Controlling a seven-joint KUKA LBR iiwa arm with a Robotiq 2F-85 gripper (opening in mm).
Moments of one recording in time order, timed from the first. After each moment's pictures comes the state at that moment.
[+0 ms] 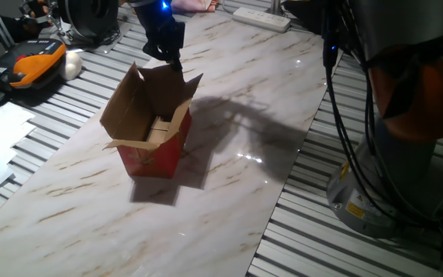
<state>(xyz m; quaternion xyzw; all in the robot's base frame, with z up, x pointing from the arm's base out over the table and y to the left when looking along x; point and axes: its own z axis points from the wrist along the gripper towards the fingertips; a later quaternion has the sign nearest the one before) 0.514 0.000 0.236 -0.06 -0.99 -0.01 0.13</state>
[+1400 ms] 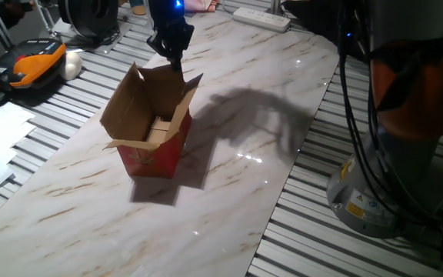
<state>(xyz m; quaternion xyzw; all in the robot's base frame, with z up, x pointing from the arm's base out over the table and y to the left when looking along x) 0.511 0.007 0.239 -0.12 -0.99 -0.08 0.06</state>
